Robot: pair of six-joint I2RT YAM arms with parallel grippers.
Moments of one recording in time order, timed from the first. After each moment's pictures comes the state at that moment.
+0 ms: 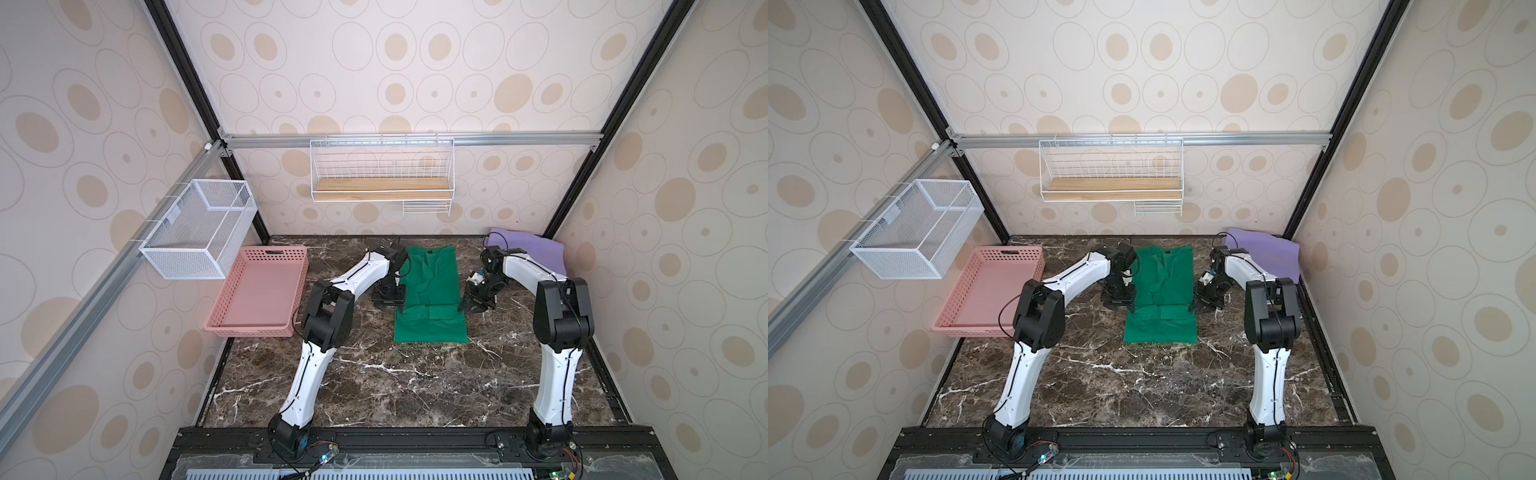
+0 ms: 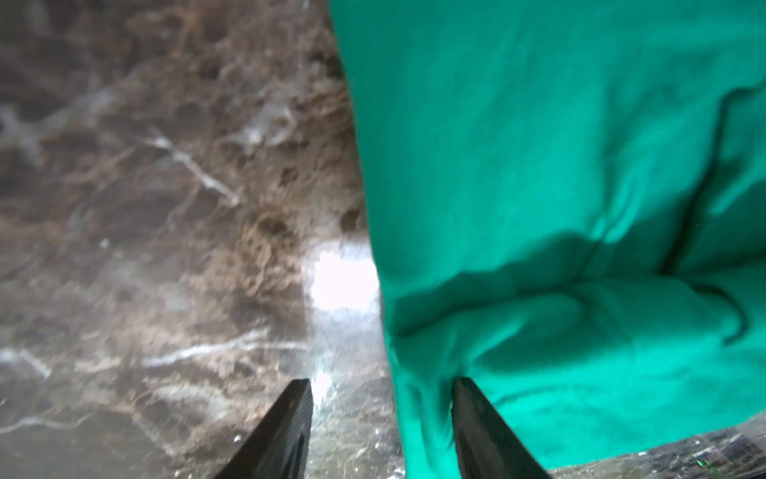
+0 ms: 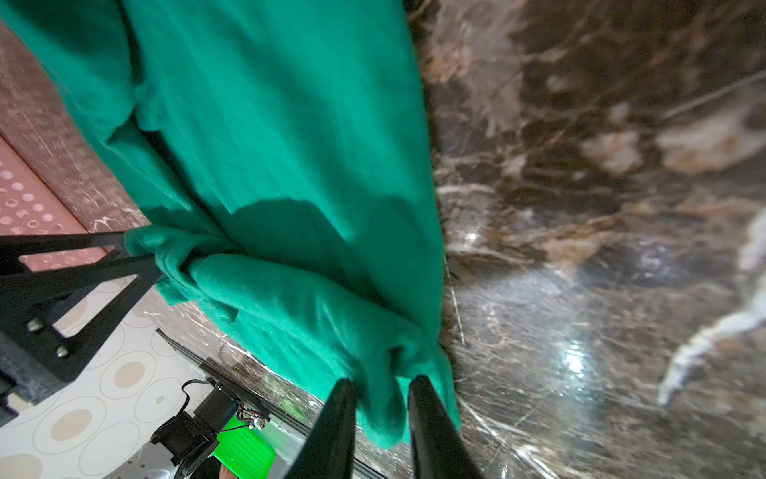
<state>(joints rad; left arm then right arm) -0.51 2.28 1.97 -1.21 0.16 -0.37 0.22 2.11 1.62 -1.12 -0.54 0.28</state>
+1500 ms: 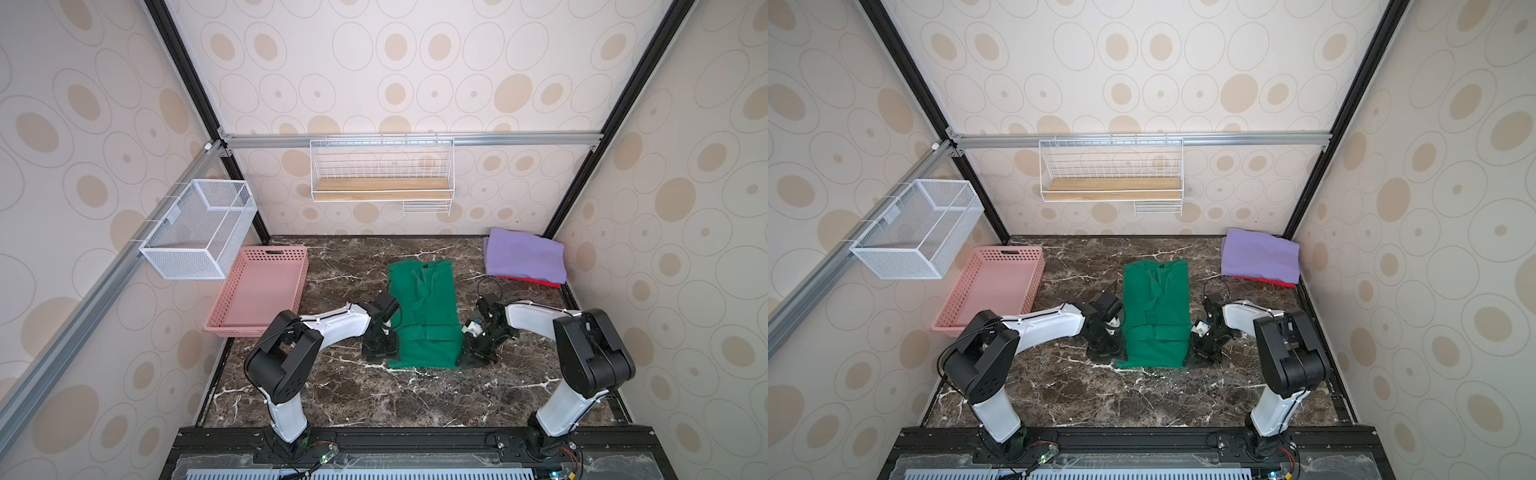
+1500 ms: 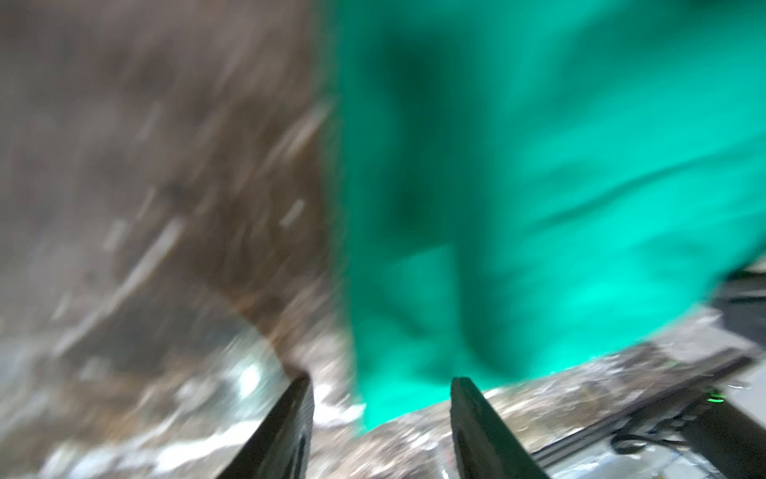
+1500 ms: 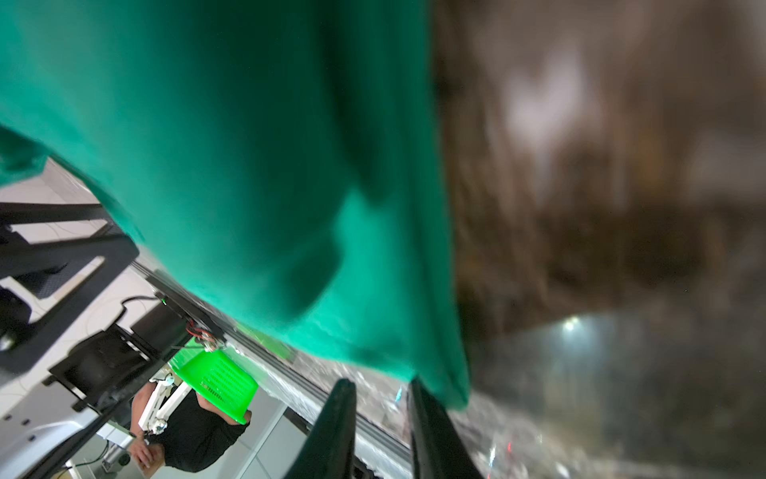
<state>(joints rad) -0.66 1.72 1.01 -0.75 0.31 -0.67 0.37 1.66 0.84 -0.87 -0.61 0.34</state>
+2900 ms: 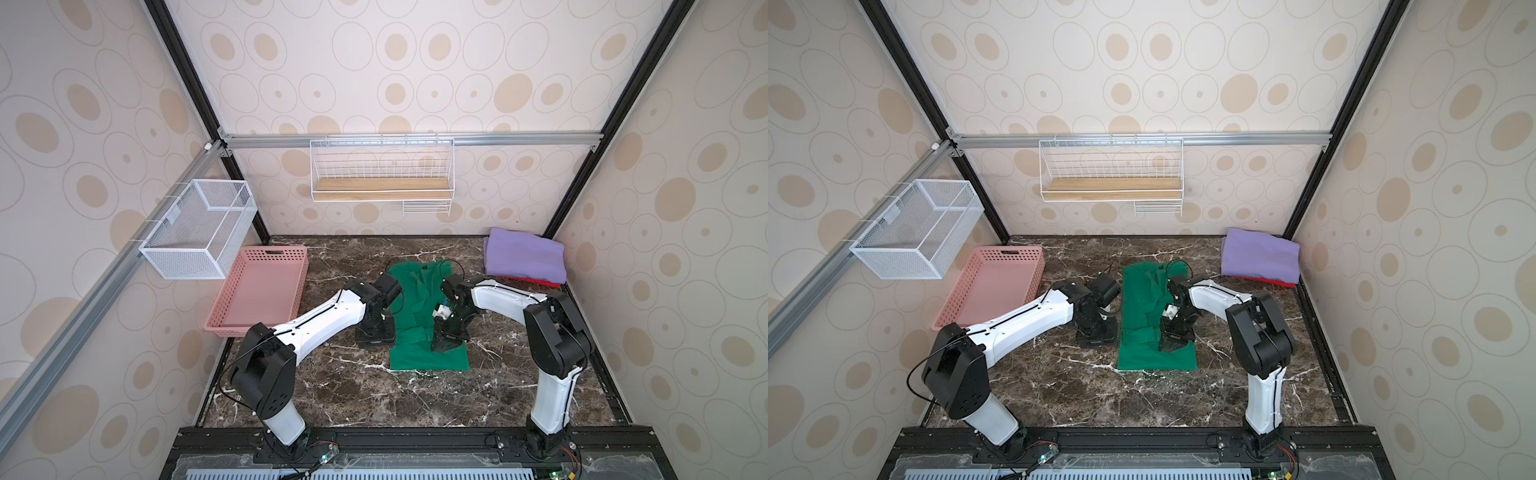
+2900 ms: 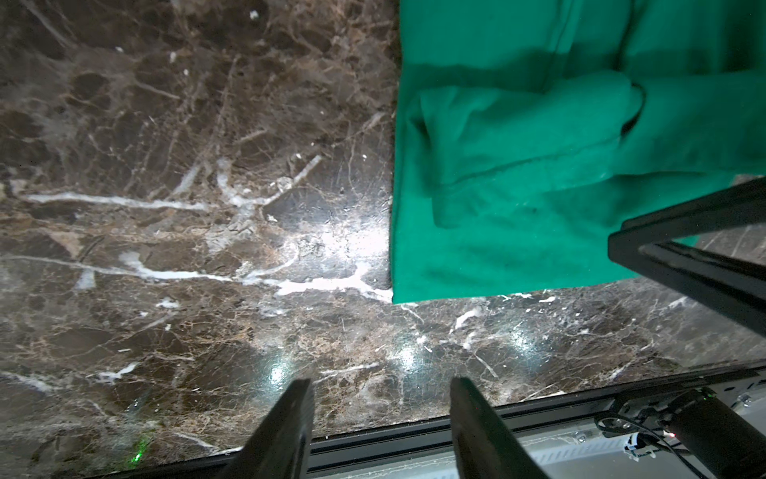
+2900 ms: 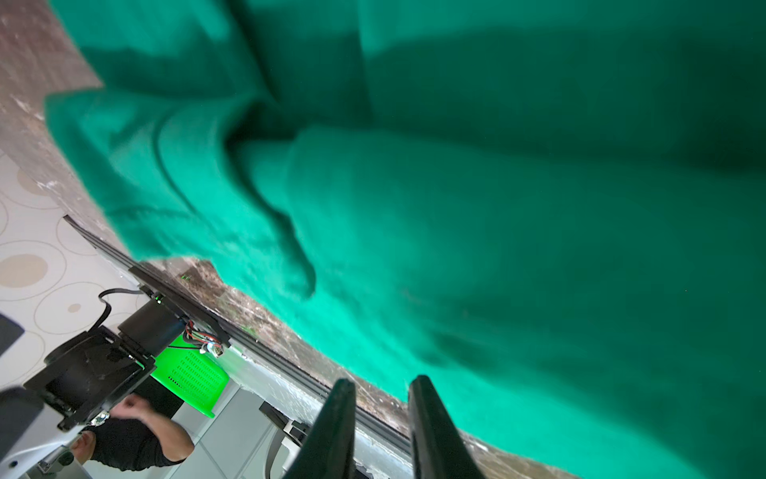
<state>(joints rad) -0.68 1.65 1.30 -1.12 0.14 -0.69 0.58 1.95 1.31 -0.99 -0.58 0.39</state>
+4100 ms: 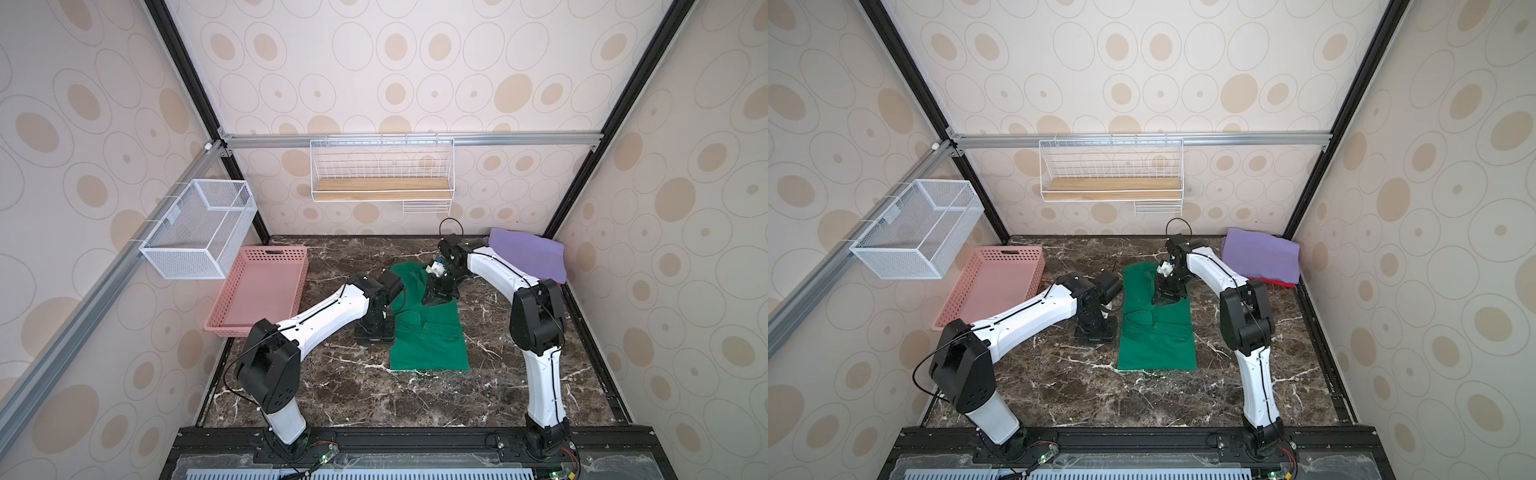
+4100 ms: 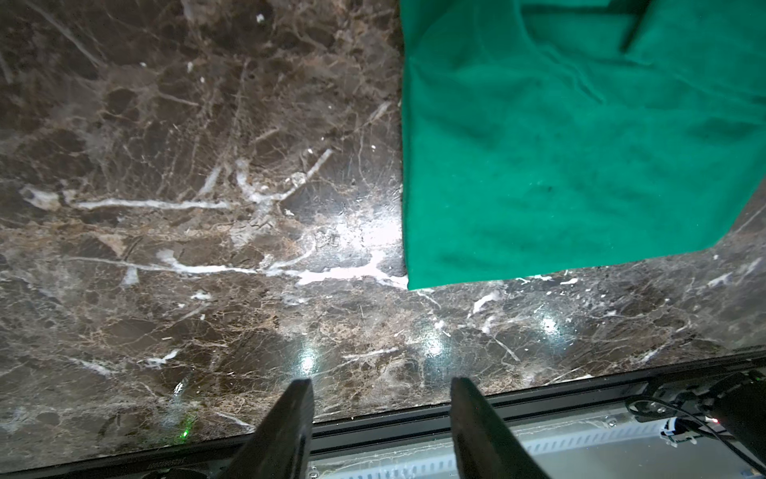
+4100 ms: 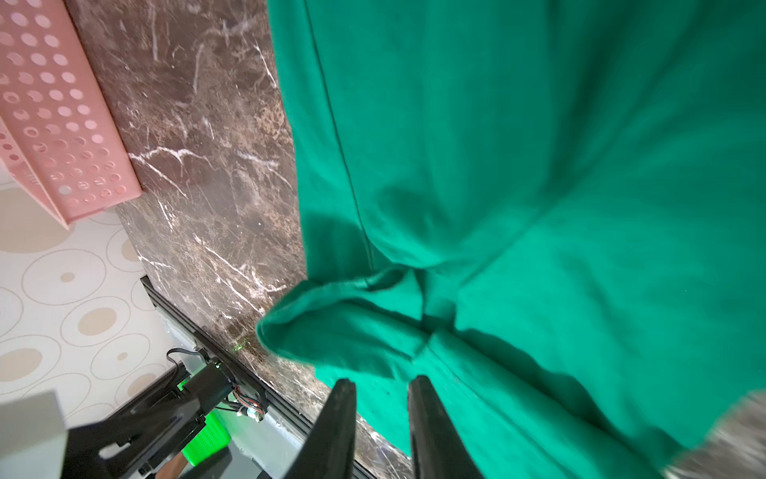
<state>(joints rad) -0.68 1.70 1.38 -1.21 0.12 -0.61 0.49 2.12 1.82 -1.14 -0.54 0.31</state>
